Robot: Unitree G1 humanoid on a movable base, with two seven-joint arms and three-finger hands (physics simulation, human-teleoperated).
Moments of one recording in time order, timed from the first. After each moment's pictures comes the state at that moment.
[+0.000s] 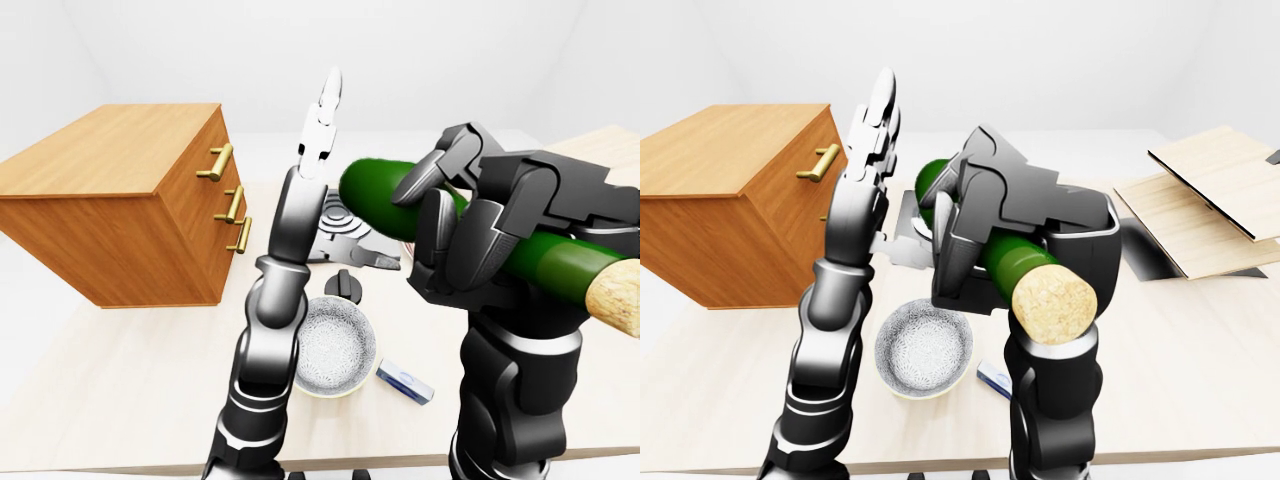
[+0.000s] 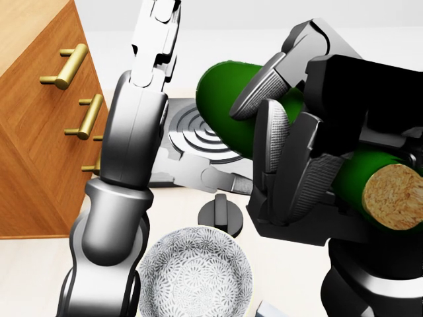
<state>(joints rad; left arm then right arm) -0.46 -0.15 -0.19 -0.36 0.42 0.09 -0.08 -0.29 0.07 0.15 -0.87 -0.15 0.09 0.04</state>
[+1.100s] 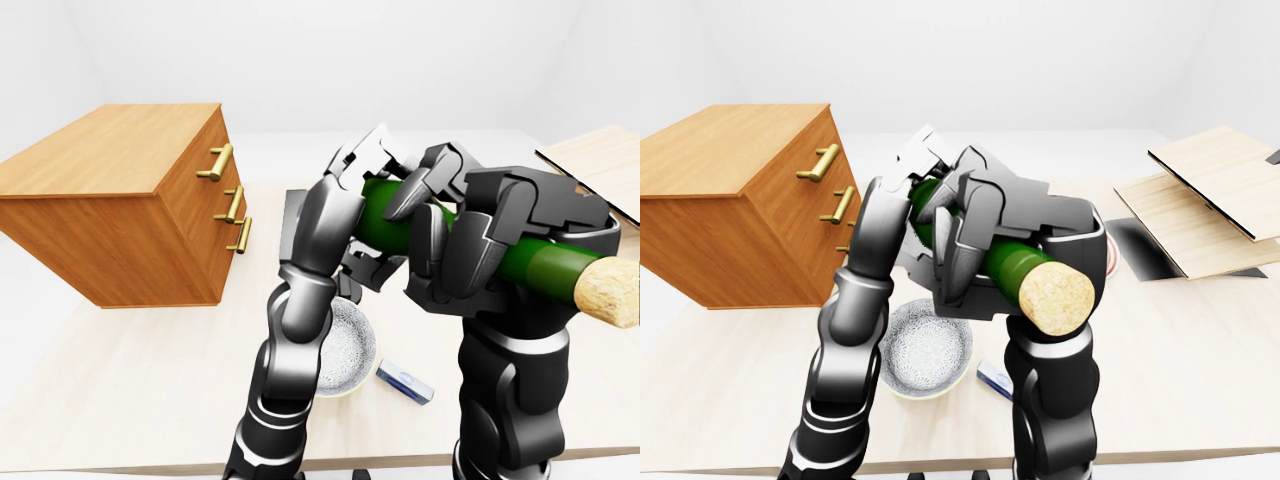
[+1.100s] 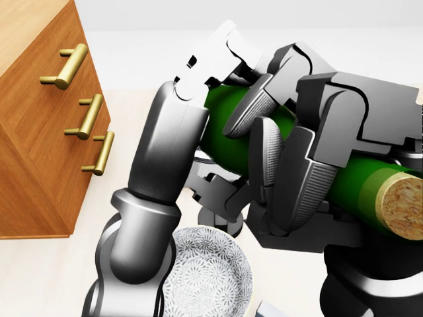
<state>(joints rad) -0.42 -0.25 -0.27 -0.38 0.62 0.09 -0.12 -0.25 0.06 0.15 -0.85 -0.04 0.09 0.06</state>
